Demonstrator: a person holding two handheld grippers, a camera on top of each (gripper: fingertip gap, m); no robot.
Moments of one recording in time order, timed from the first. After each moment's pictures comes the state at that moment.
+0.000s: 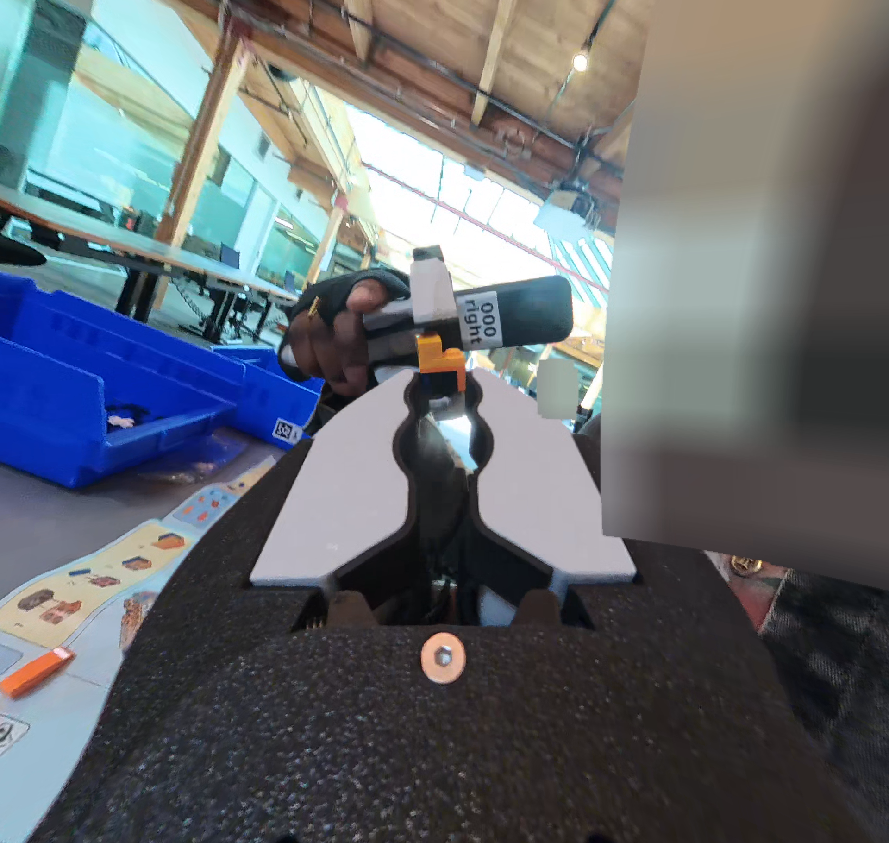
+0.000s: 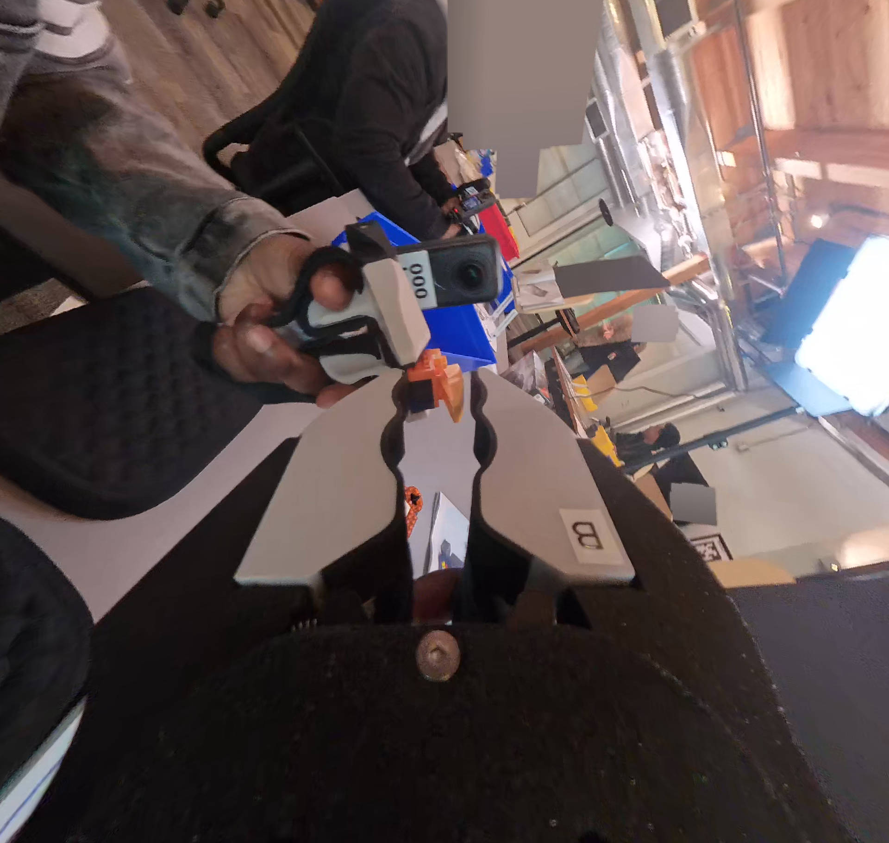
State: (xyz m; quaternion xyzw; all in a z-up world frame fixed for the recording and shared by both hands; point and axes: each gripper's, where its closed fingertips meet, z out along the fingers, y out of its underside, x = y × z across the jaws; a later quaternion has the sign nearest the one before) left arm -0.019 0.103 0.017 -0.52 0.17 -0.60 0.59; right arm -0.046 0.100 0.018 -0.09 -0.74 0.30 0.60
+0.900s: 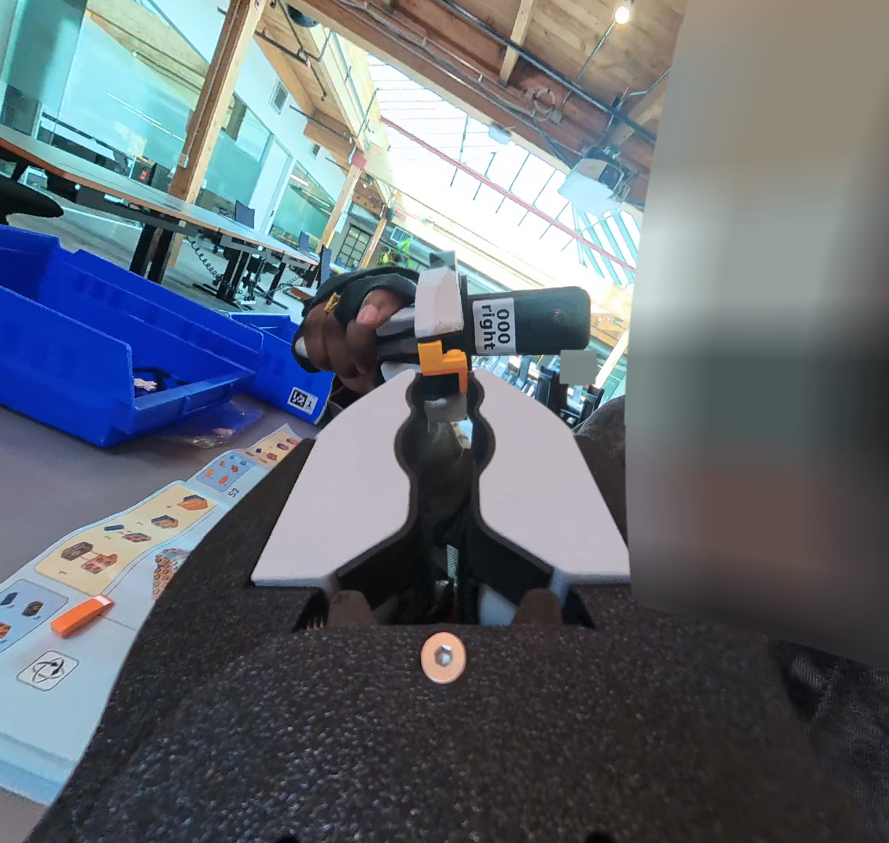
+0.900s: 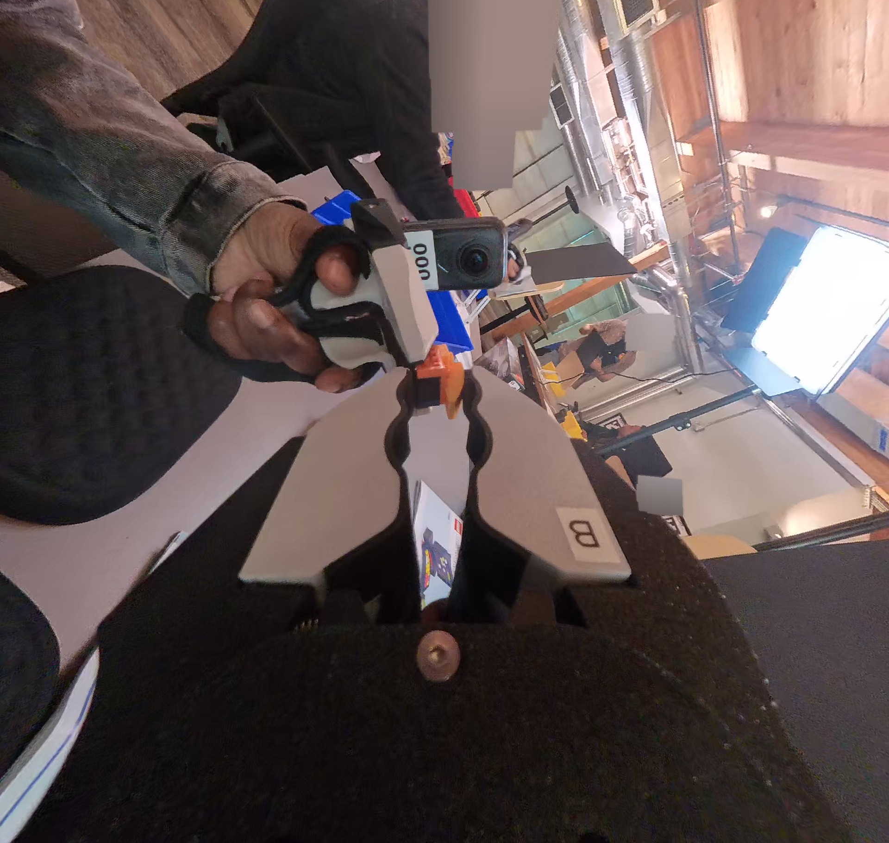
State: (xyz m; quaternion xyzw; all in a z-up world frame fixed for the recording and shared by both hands) left arm -0.023 0.109 0.011 -0.56 0.17 -0.59 0.56; right arm -0.051 0.107 0.012 -0.10 -0.72 0.28 0.63
